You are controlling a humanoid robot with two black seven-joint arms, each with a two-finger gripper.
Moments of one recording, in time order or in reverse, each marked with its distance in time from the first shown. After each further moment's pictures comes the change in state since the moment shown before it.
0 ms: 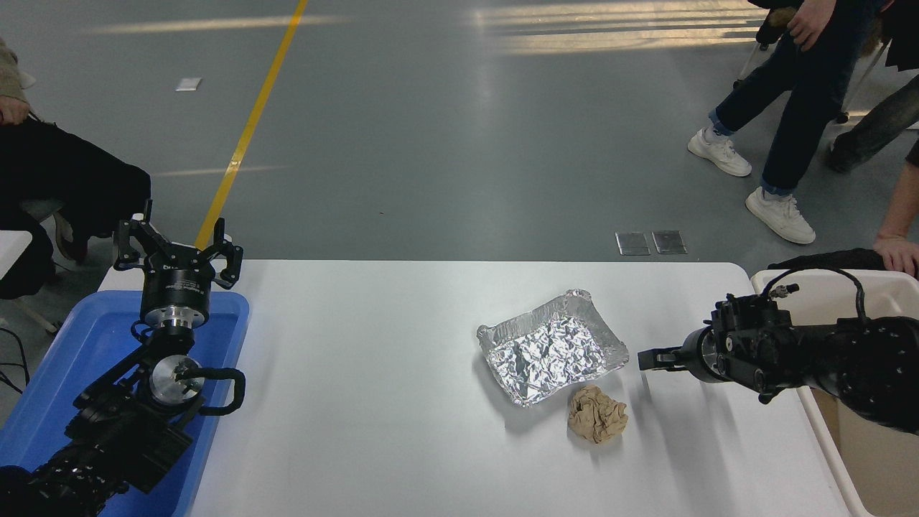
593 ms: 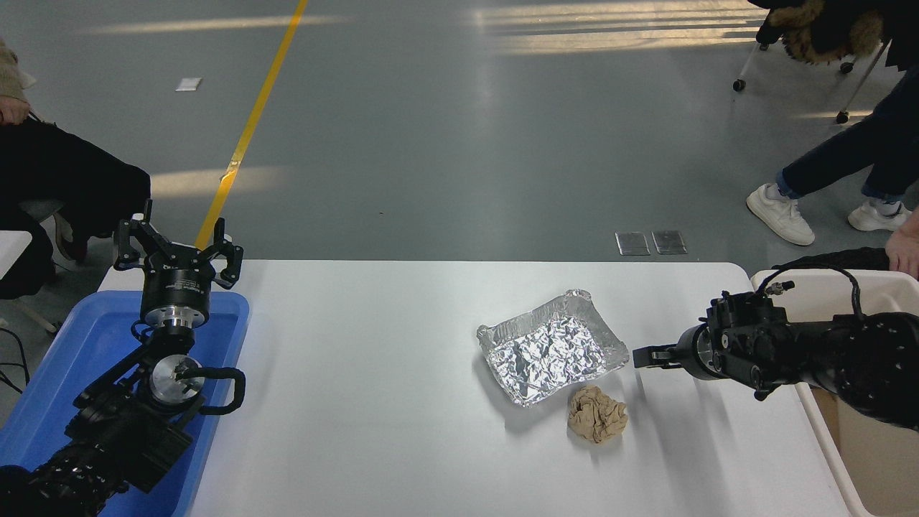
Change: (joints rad) left arm 0.001 -0.001 0.002 0.000 -0.001 0.001 0.000; right arm 0.093 -0.044 -0.006 0.079 0.001 0.016 0.004
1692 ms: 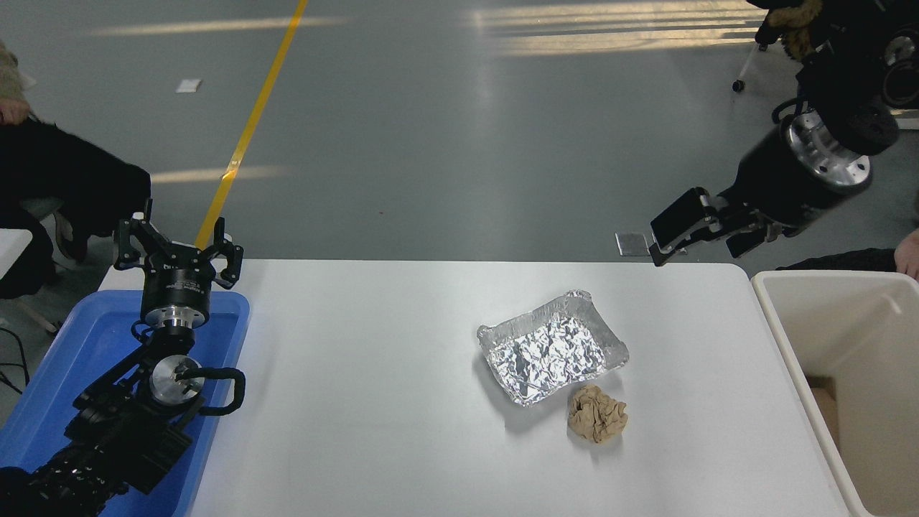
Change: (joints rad) left arm 0.001 0.000 -0.001 0.000 -0.001 0.000 -0.001; right arm 1.226 -0.289 -0.084 0.945 0.028 0.545 0.000
